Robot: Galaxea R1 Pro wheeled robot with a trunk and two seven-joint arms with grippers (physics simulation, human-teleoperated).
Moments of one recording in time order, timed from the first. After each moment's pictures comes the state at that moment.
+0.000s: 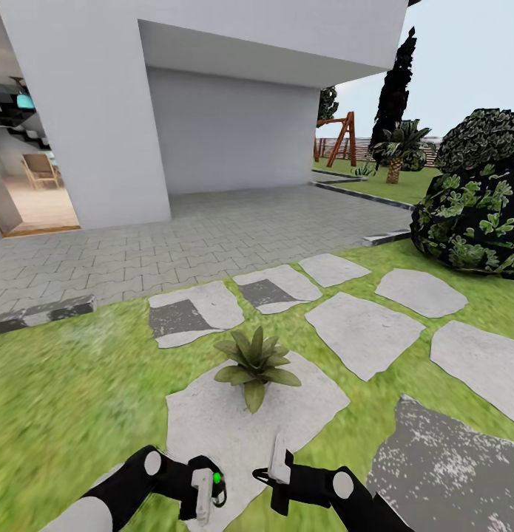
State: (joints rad) left arm -0.57 0.05 -0.28 -0.44 -0.79 -0.36 -0.86; right arm -0.42 0.04 0.31 -0.64 0.50 -0.42 0.70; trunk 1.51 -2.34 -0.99
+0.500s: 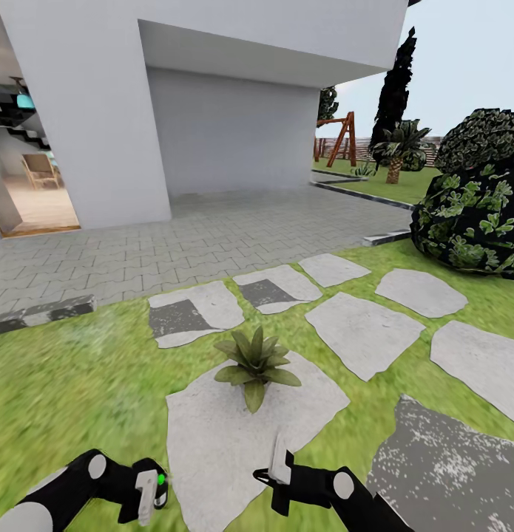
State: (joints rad) left arm -0.56 0.26 -0.27 -0.44 -0.77 -0.35 -0.85; right arm -0.42 0.03 0.31 -0.64 0.50 -0.42 0.70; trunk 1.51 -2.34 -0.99
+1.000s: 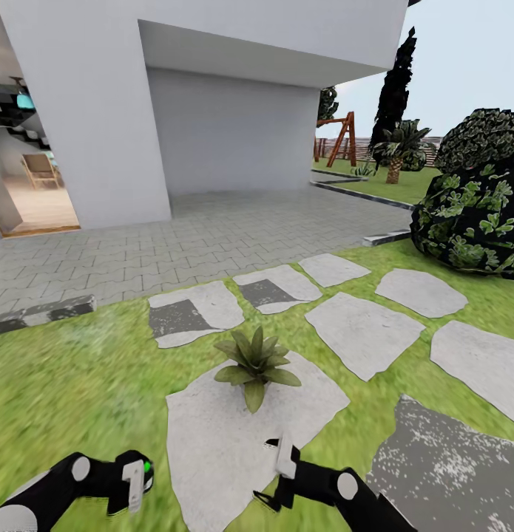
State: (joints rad) left arm -0.56 0.30 -0.22 -0.41 -0.76 -0.34 -0.72; right arm -0.42 0.02 0.30 -0.63 0.51 -0.41 0.62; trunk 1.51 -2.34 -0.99
